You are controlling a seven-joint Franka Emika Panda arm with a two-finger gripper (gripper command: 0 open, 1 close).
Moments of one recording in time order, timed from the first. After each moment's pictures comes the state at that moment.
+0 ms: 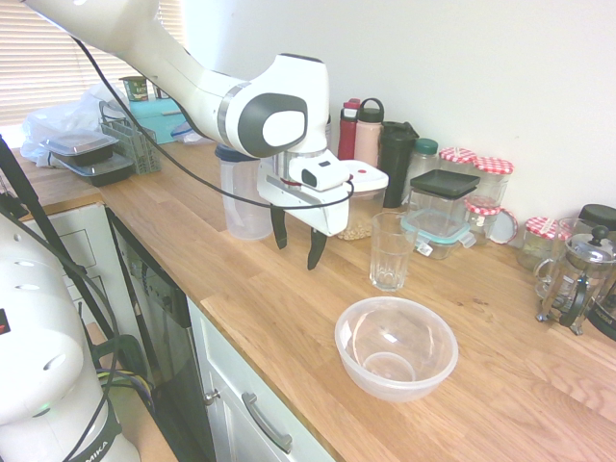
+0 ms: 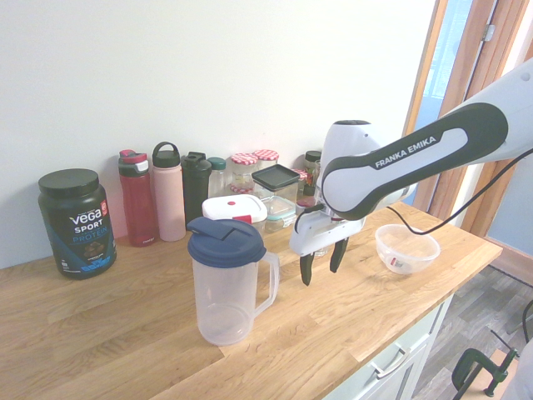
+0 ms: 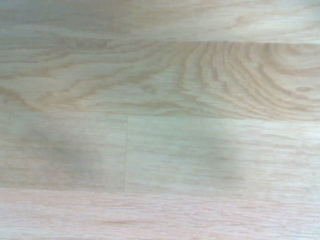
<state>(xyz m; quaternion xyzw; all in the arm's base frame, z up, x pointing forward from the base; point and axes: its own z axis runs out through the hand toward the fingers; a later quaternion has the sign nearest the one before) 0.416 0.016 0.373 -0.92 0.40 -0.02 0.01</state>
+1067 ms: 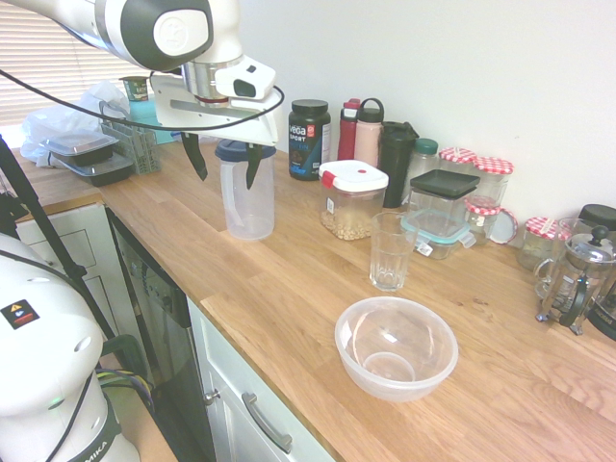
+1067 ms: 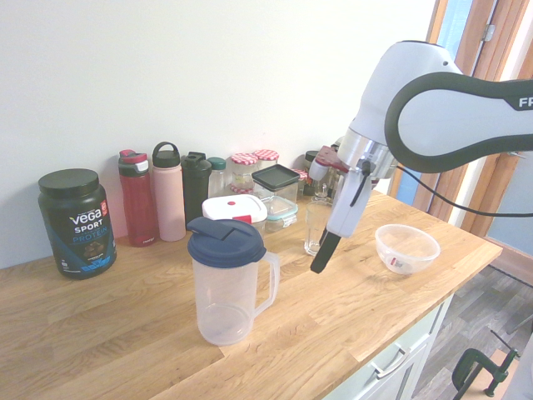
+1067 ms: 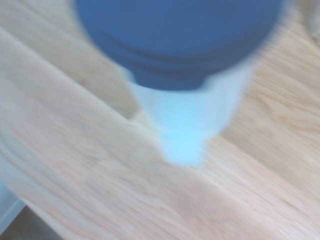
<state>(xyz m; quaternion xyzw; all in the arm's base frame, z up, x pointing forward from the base) 0.317 0.117 0.503 -0.99 0.10 -0.09 0.10</state>
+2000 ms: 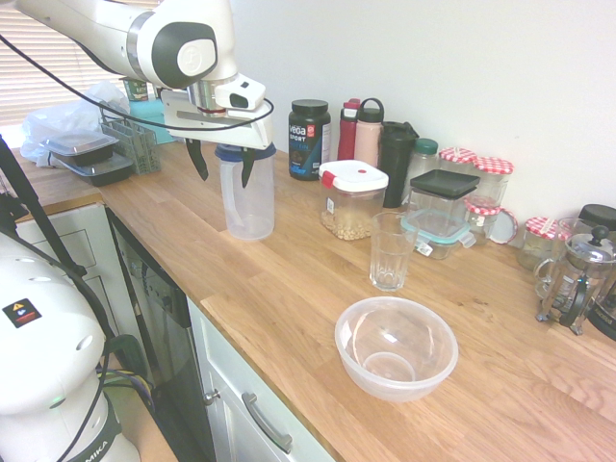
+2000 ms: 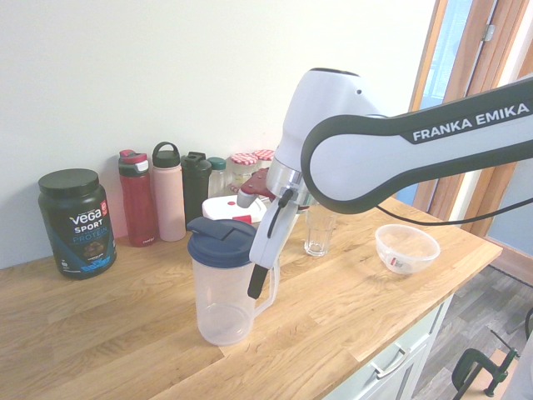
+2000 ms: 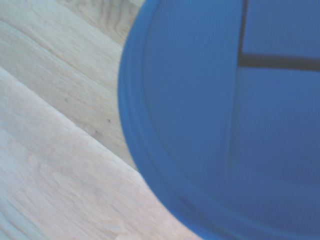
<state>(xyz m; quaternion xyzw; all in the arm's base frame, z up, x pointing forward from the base) 0.372 0.187 0.465 -0.99 0.11 -0.08 0.08</state>
